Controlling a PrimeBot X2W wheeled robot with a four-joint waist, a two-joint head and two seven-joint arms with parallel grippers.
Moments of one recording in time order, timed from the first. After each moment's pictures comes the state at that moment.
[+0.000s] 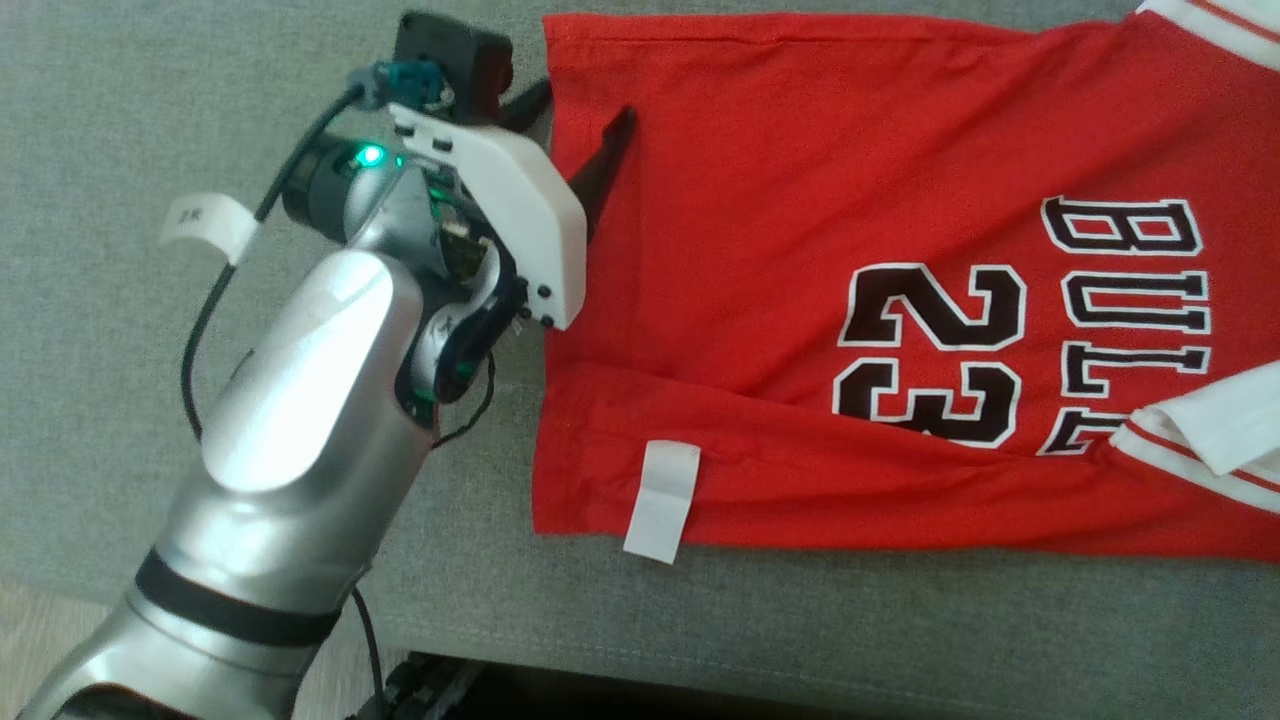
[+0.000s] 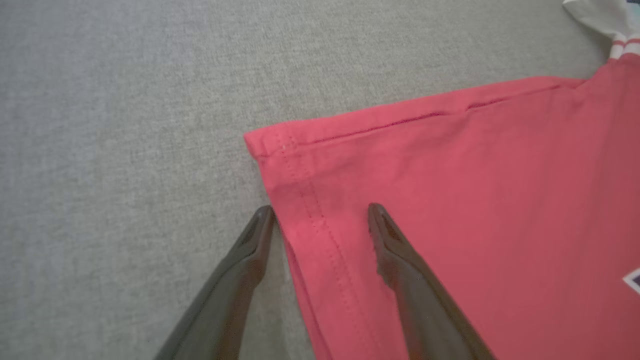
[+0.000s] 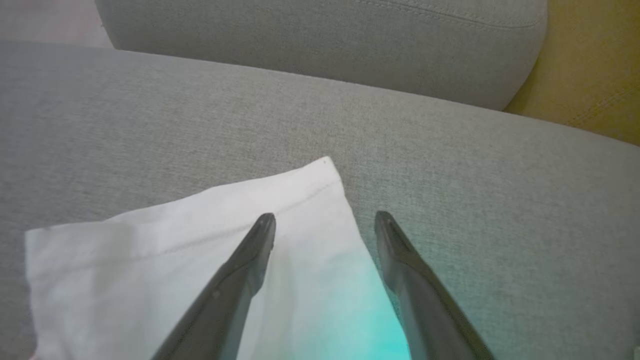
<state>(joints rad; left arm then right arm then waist) -0.75 0.15 -0.56 0.23 -0.49 0.08 0.42 -0.97 -0.43 -0.01 0.43 0.16 0.12 0.76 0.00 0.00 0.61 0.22</state>
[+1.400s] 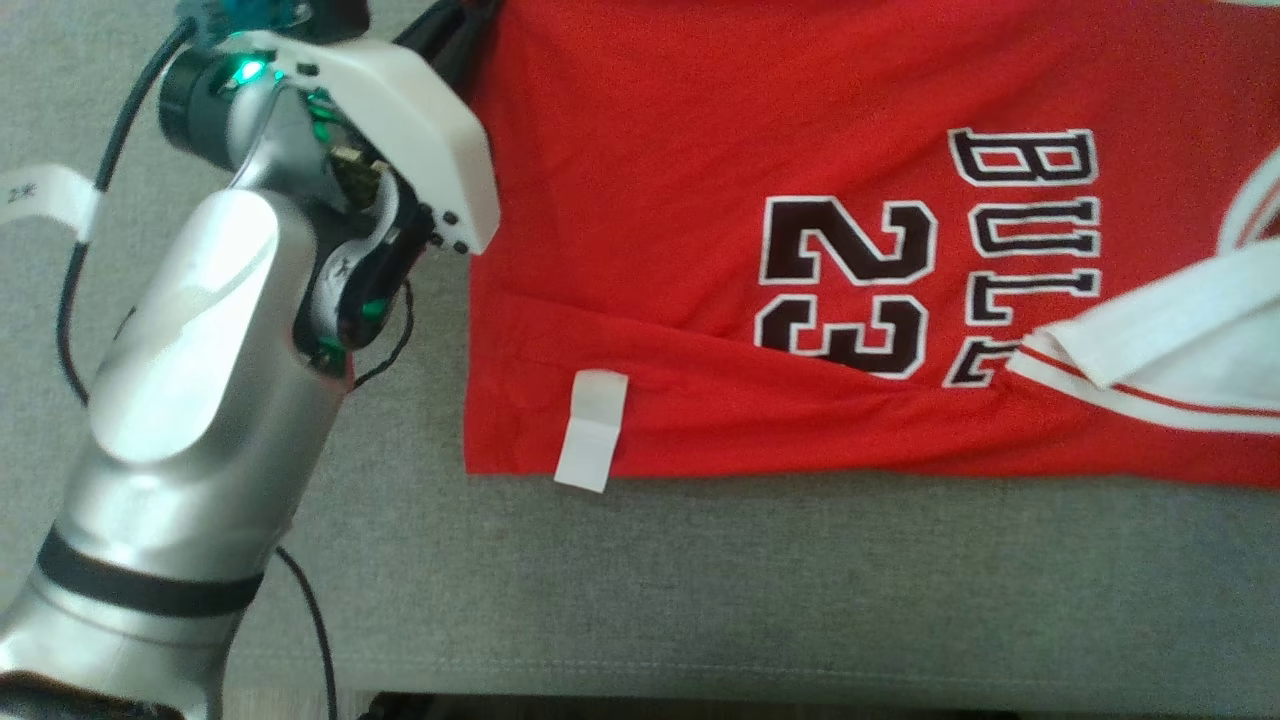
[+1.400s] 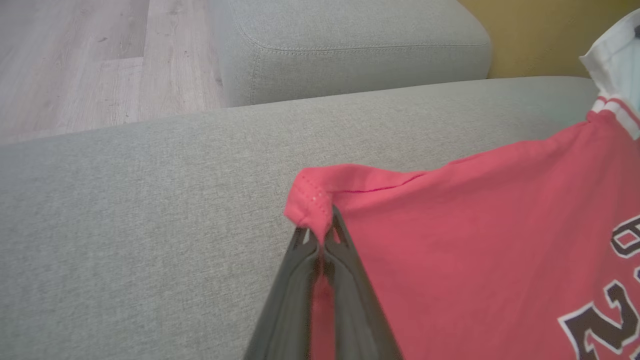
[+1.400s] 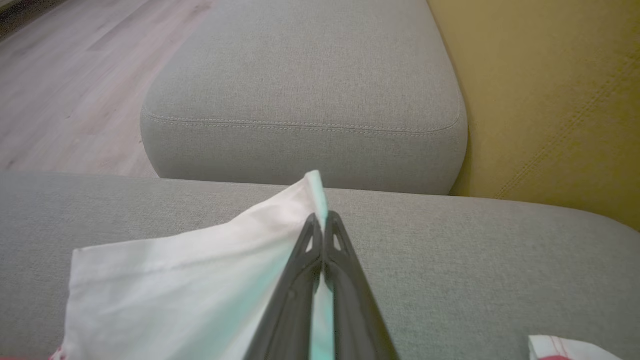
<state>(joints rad) -0.81 0.23 -0.50 0.19 -0.51 0.07 0.34 -1.06 -0.45 0.05 0.49 0.35 0.12 0.57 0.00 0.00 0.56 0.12</state>
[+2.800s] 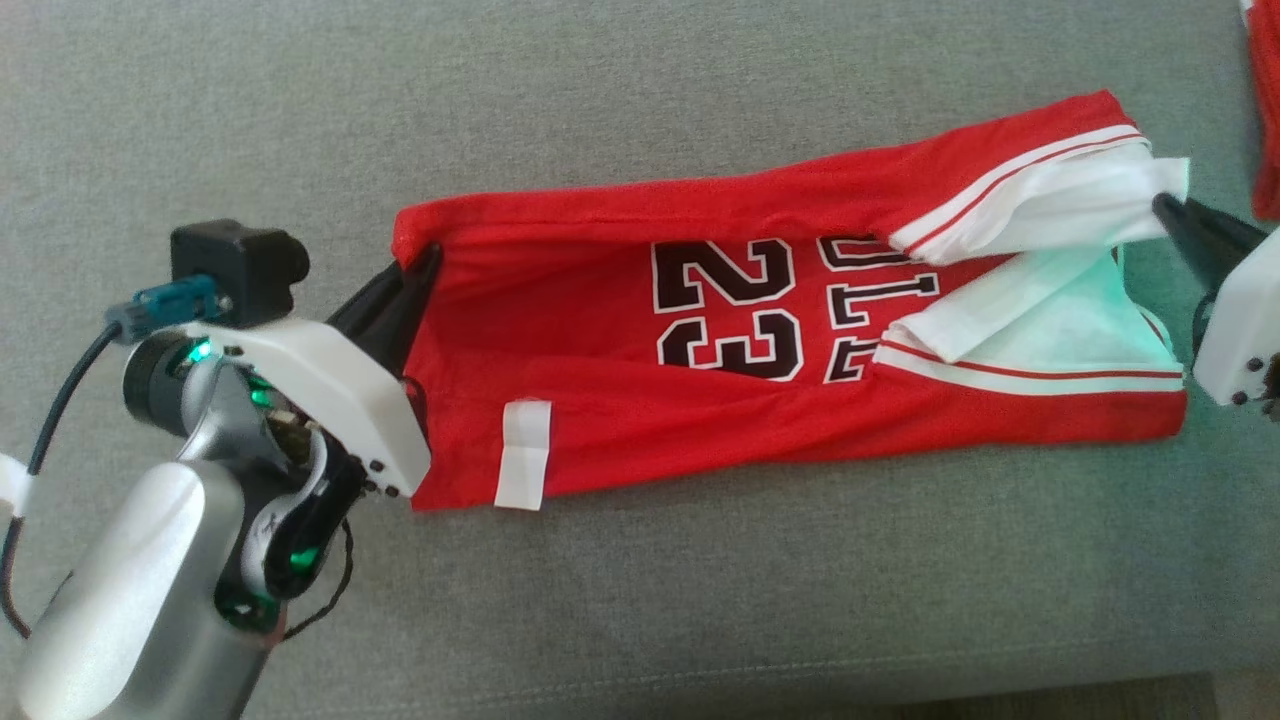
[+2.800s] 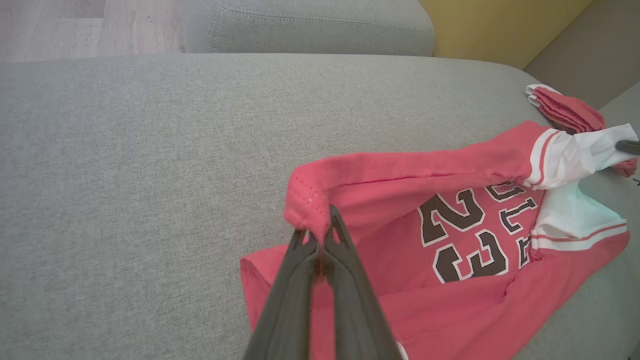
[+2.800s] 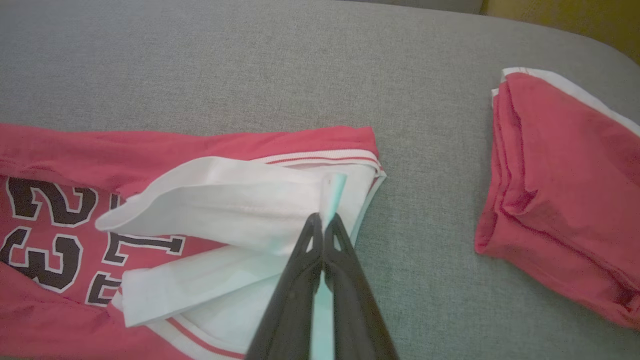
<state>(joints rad) -0.35 0.40 -0.44 -0.17 -0.62 0.17 0.37 -0.37 -0.46 0.02 -0.07 0.48 0.12 0.83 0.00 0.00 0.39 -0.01</state>
